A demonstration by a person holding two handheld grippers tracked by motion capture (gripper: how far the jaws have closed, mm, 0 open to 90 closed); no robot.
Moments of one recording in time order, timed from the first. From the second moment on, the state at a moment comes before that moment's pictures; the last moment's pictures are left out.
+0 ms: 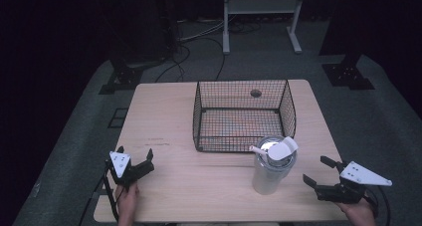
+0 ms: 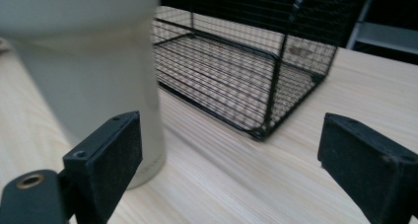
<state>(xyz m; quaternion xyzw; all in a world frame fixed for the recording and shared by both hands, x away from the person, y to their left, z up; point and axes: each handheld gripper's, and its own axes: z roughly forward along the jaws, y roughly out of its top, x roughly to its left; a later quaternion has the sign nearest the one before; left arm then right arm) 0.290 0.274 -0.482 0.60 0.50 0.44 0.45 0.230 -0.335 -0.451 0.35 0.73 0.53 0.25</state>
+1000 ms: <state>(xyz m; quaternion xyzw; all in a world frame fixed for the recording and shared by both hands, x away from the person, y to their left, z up) 0.288 0.271 -0.483 0.60 0.49 0.45 0.45 0.234 -0.284 -0.437 0.25 0.78 0.55 0.15</state>
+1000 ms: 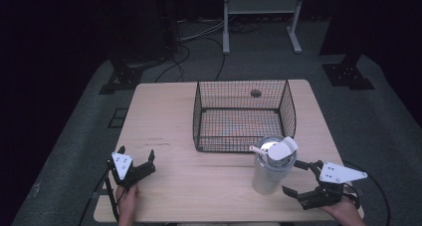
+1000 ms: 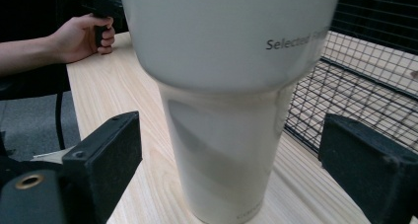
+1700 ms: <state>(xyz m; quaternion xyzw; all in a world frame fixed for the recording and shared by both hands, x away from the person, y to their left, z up) 0.287 0.271 -0.483 0.61 0.48 0.45 0.44 0.257 -0.250 -0.450 0.24 0.77 0.57 0.15</state>
